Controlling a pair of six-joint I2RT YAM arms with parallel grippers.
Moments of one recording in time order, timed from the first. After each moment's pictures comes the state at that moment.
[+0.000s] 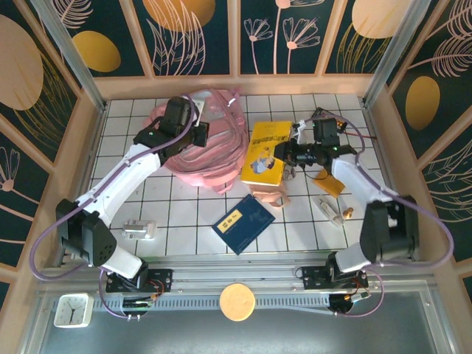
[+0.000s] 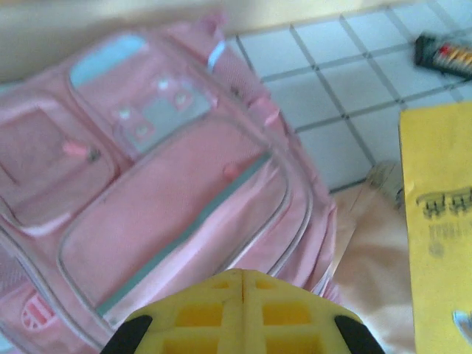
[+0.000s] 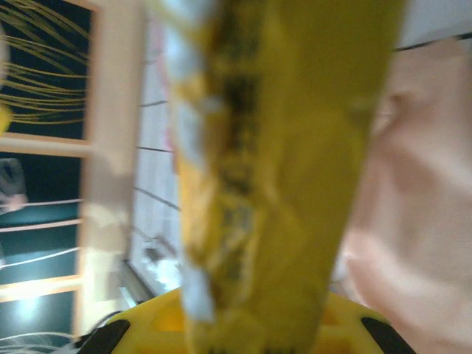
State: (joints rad) left arm -0.50 1.53 1.45 -0.56 -0.06 -0.21; right arm 0.23 1.42 1.01 -0.32 -0.82 0.59
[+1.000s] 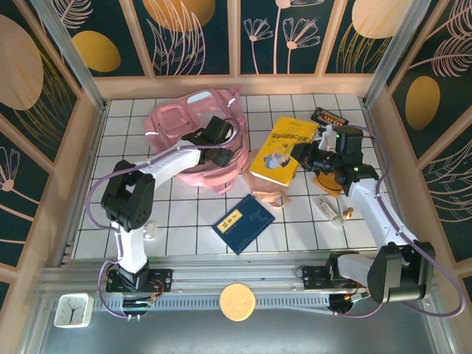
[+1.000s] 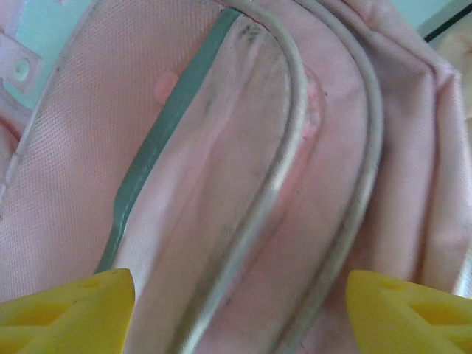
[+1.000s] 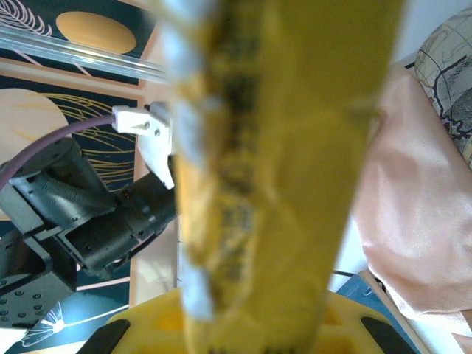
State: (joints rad) left arm -0.59 1.95 1.48 -0.50 -0.25 0.11; right arm 0.11 1.18 0.87 -0.29 -0.77 0.78
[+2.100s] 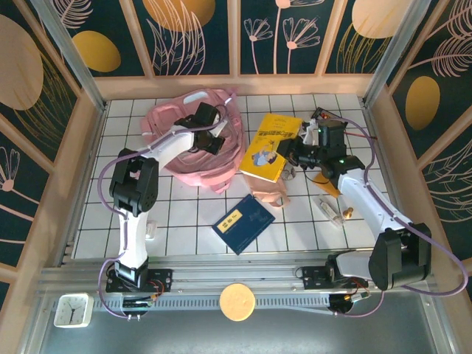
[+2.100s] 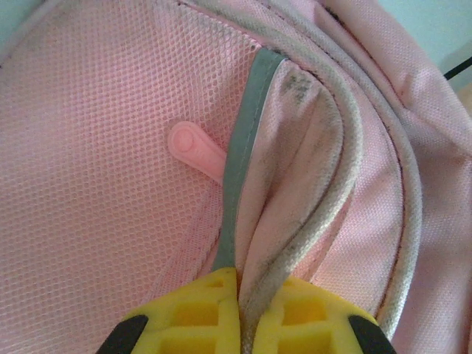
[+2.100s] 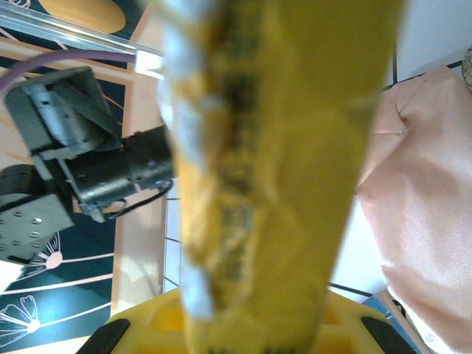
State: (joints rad) left arm -0.44 2.09 1.69 -0.64 0.07 0.05; right arm 0.25 1.27 0.95 -0.25 -0.65 0.79
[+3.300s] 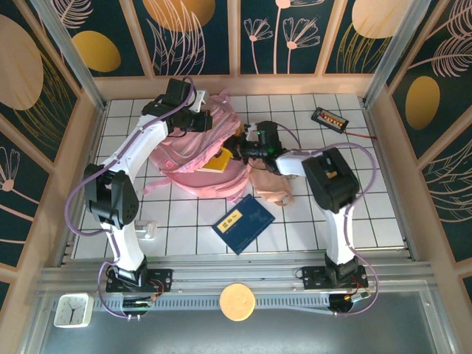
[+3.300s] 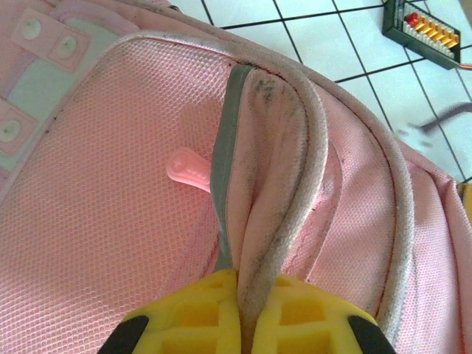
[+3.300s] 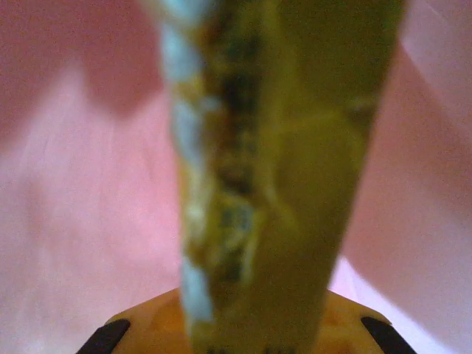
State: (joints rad) left arm -0.34 1.88 1.75 -0.71 0.32 -0.23; right arm 0.53 2.14 1.27 0.59 -0.75 1.33
